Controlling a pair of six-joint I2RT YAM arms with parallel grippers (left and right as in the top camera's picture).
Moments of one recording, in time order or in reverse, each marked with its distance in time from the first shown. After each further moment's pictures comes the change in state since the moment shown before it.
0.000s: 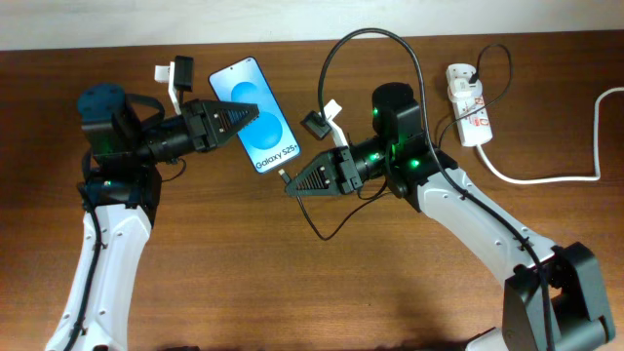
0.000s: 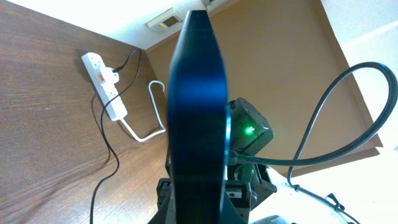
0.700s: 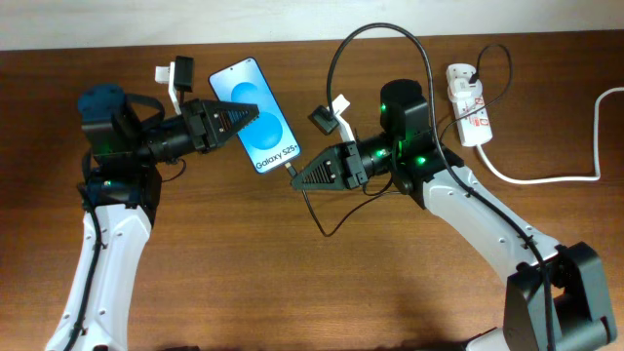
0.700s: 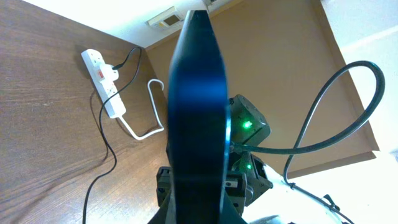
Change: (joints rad) left arm 0.000 0.000 0.000 -0.008 0.000 -0.016; right arm -0.034 0.000 0.000 0.000 0.000 0.000
